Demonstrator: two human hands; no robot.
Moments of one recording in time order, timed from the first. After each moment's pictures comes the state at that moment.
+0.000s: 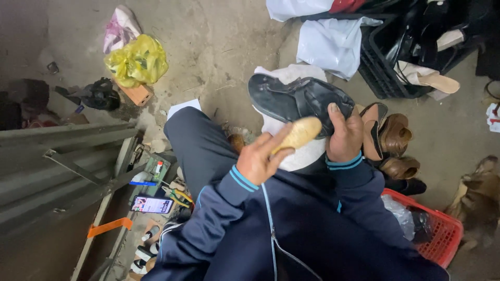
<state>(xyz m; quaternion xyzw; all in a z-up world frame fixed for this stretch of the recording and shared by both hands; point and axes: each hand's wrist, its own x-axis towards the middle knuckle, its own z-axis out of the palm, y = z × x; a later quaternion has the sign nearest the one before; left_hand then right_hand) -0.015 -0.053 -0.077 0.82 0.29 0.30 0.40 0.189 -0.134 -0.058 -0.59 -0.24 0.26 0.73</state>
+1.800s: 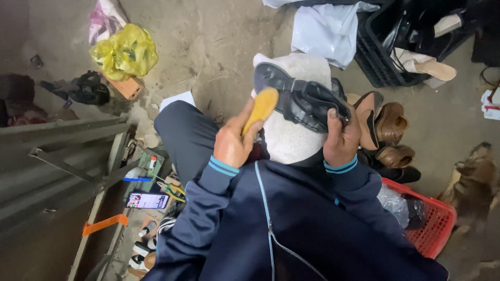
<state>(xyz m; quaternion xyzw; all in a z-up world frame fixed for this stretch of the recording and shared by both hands) -0.029 -0.020 -0.071 0.81 0.41 0.25 0.34 0.168 -0.155 -0.040 -0.74 -0.34 0.09 0.57</state>
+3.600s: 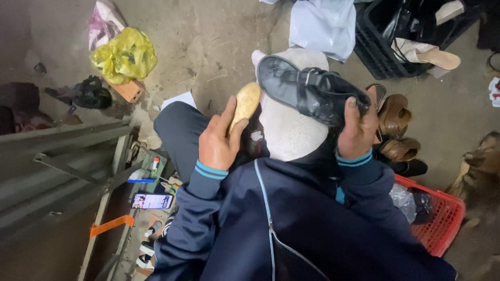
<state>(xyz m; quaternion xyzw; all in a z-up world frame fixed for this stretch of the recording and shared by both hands) -0.048 -0.022 -0.055 0.85 0.40 0.23 0.24 0.200 -0.177 -0.081 -0.72 -0.32 0.07 0.61</state>
